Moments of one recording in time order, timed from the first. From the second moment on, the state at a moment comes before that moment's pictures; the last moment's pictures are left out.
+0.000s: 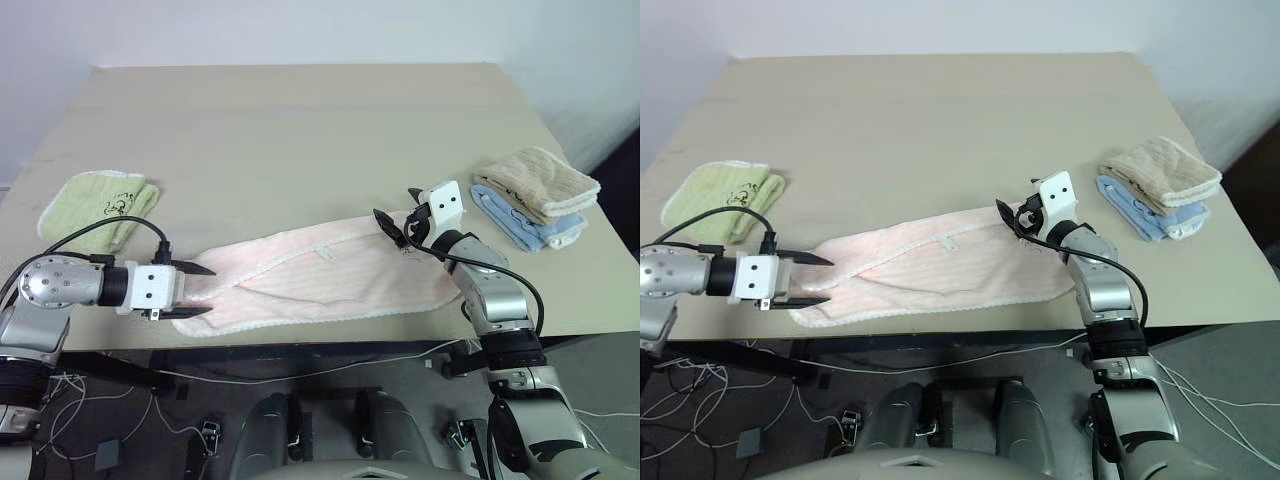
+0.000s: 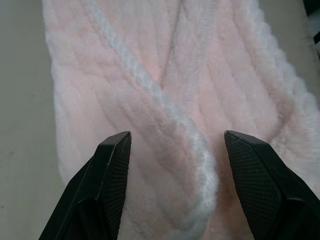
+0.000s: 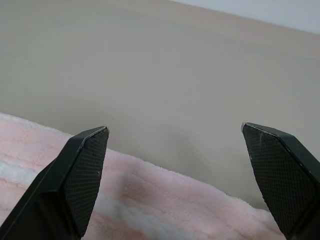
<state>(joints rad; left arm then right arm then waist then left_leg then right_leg) -0.25 0.96 0.02 0.24 -0.11 -0.44 -1.32 -0.49 -0.33 -0.03 0.24 0.14 0.16 0.48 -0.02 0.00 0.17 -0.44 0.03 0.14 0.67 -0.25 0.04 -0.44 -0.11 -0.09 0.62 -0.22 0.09</state>
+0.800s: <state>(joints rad) -0.22 1.01 0.05 0.29 -0.23 -0.41 -1.27 -0.49 -0.33 -0.02 0.27 0.14 0.16 0.49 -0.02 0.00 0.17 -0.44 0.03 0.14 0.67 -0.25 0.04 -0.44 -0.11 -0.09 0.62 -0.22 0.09</state>
